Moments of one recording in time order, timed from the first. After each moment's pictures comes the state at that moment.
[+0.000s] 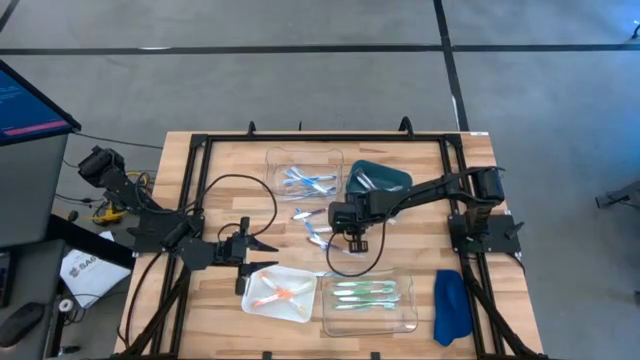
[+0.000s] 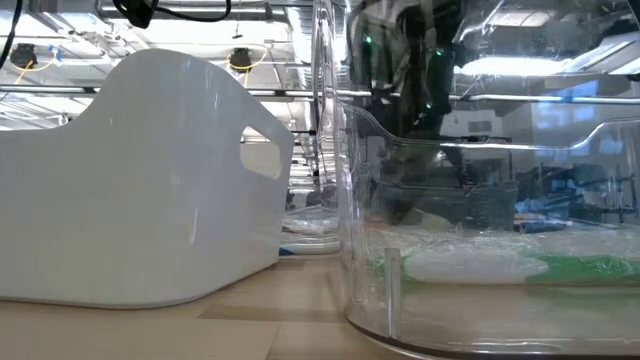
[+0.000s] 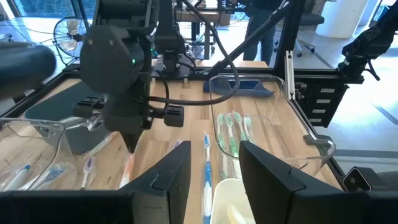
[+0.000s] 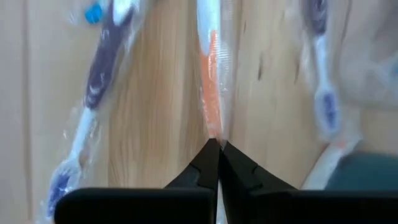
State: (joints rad) left arm -0.67 1.06 0.61 0.15 -0.69 -0.21; right arm 0.03 1.88 1.20 -0.64 0.13 -0.09
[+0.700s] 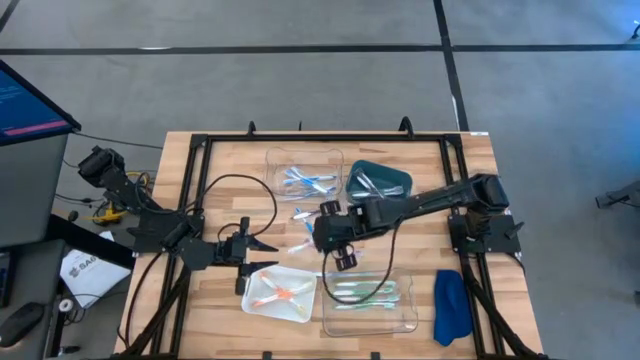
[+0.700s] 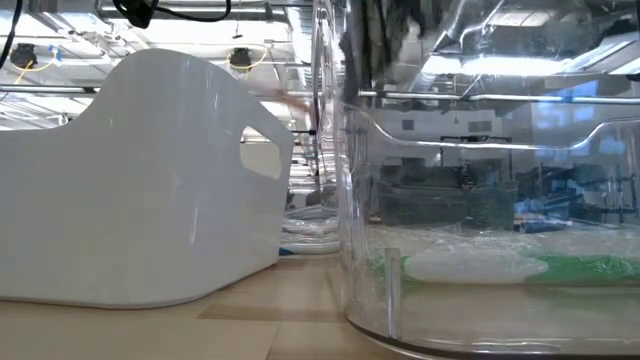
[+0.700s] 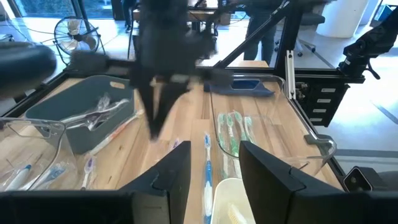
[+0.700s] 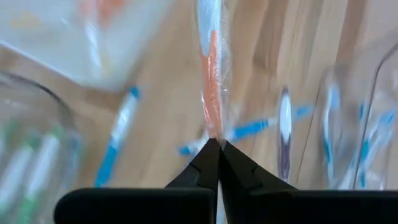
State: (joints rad) left arm -0.67 1.06 0.61 0.15 -0.69 -0.21; right arm 0.20 1.88 1.56 -0.76 0.17 -0.21
